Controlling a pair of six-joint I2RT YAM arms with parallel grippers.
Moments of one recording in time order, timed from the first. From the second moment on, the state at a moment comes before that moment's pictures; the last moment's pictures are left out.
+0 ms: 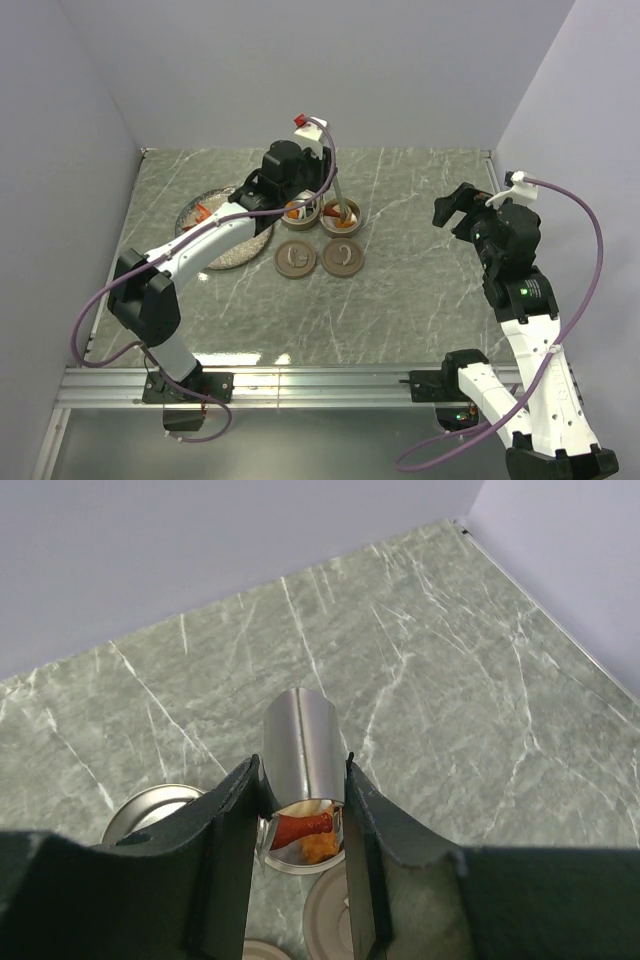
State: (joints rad) left arm -0.65 1.66 1.44 0.03 -0.05 -0.16; right arm 0.12 0.76 0.99 -0.46 0.12 0.40
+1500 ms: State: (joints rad) left arm -0.28 1.38 1.33 -0.03 -0.35 -0.16; right arm 0.12 0.76 0.96 -0.45 0.11 0.41
